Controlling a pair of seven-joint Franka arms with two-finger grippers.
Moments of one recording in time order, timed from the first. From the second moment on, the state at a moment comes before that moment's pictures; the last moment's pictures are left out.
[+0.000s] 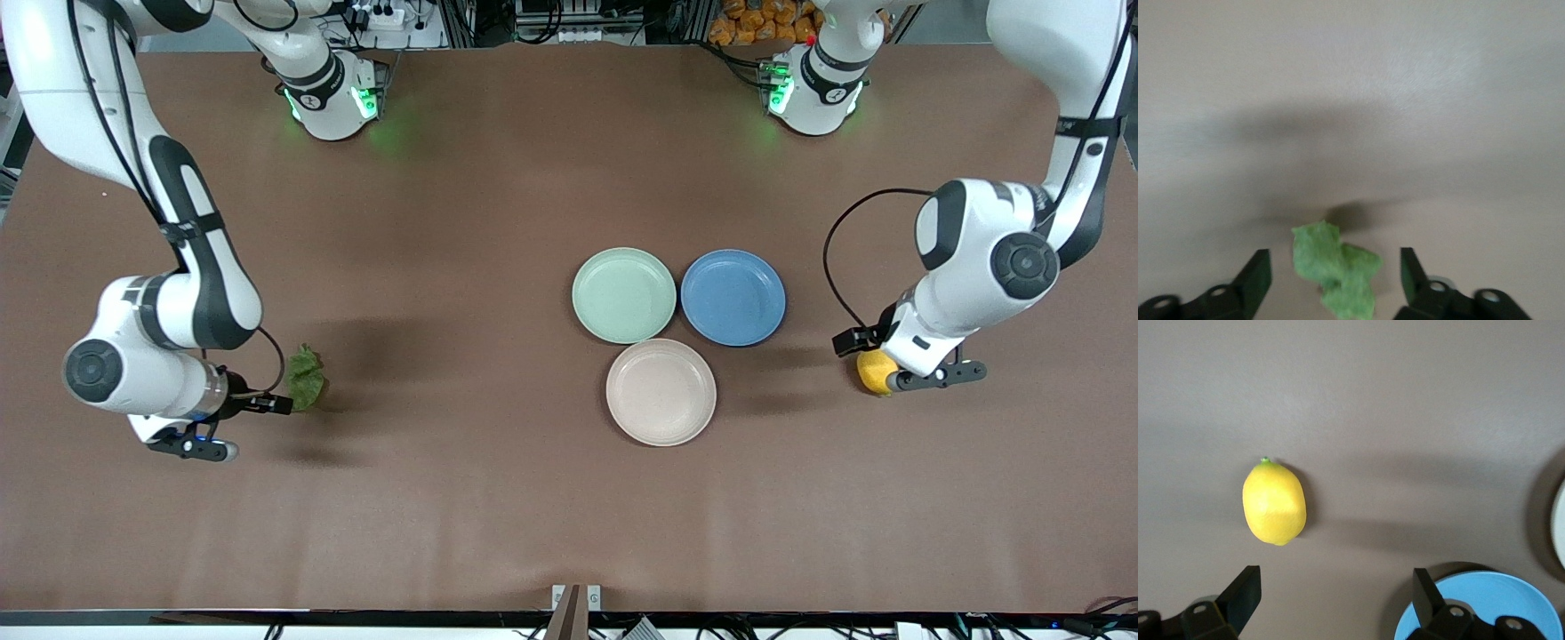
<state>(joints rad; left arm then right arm) 0.08 0.26 -0.19 -1.97 0.07 2.23 -0.28 -0.08 0.61 0.09 -1.55 -0.03 2.06 0.18</state>
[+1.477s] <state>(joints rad) -0.02 -0.06 -0.11 -1.63 -0.04 1.66 -0.12 -0.07 0.09 0.11 -1.45 -0.03 1.60 0.18</state>
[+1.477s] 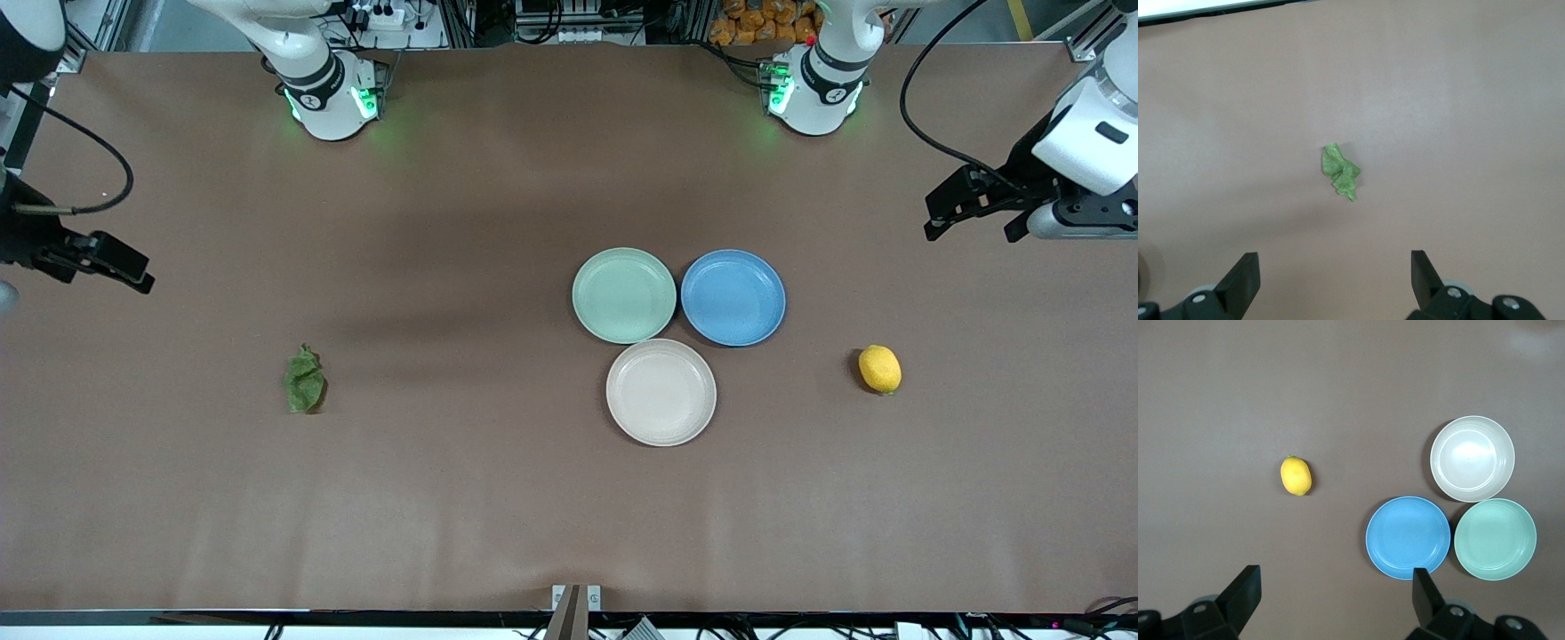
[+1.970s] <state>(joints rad) -0.03 -0.05 -0.12 -1.61 -0.04 1.65 -0.12 -0.06 0.03 0.09 -1.46 -0.03 1.57 0.18</state>
